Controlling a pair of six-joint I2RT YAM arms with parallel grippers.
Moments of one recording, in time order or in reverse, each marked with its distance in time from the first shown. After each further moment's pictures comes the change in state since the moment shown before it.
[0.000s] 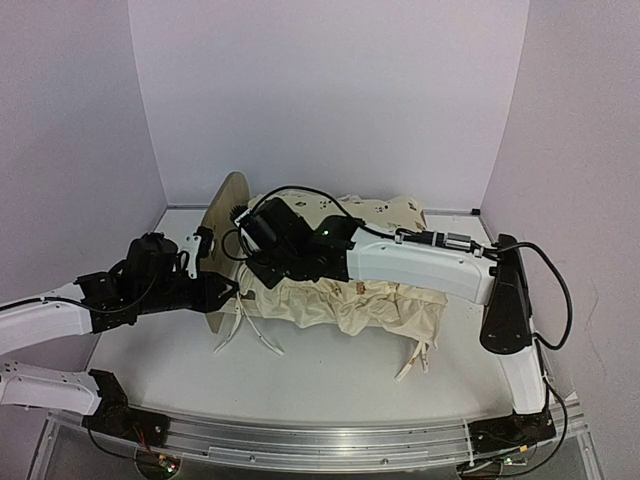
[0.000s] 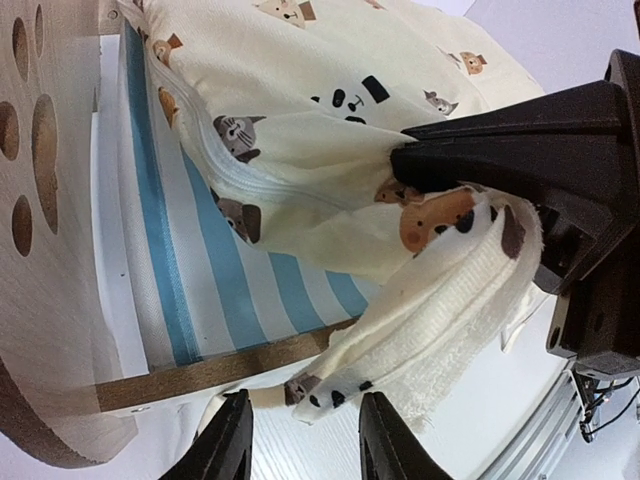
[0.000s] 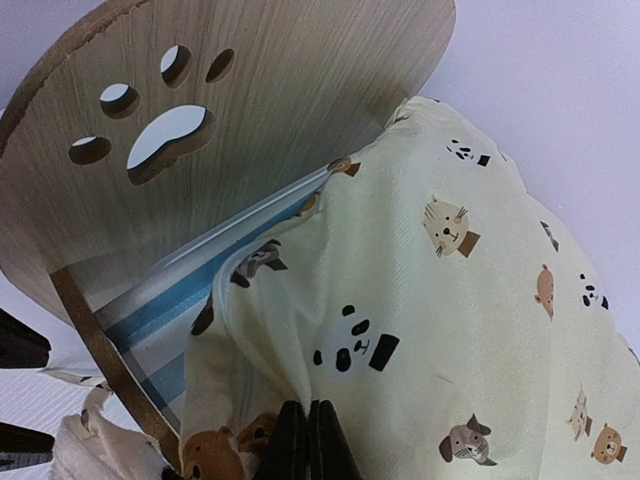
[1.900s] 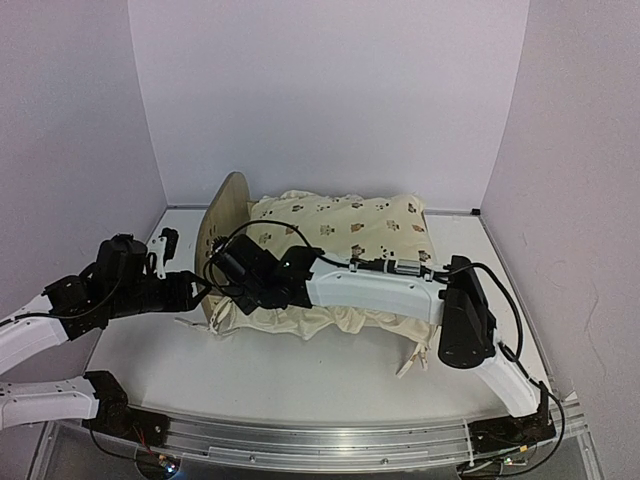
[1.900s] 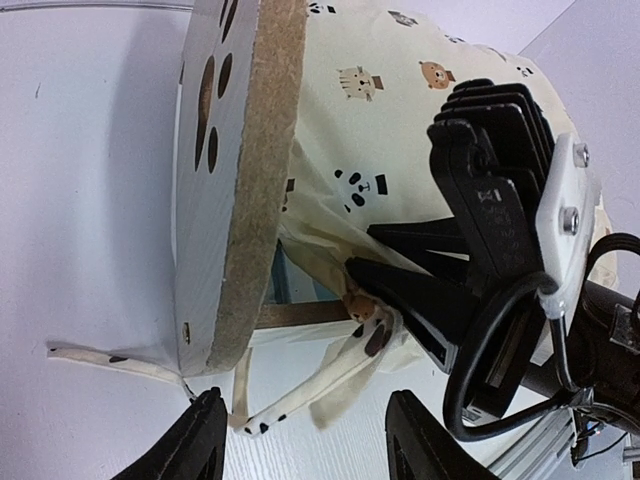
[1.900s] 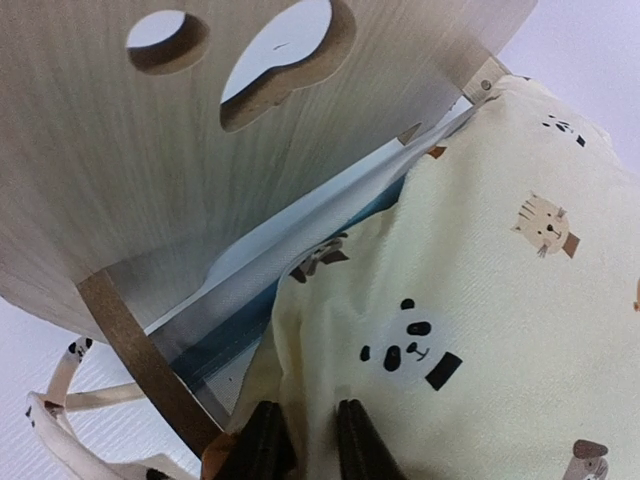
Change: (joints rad) left arm 0.090 -0.208 -0.001 -0.249 -0.035 -0.079; right arm 0.060 0.230 0.182 -0.042 0.004 0.120
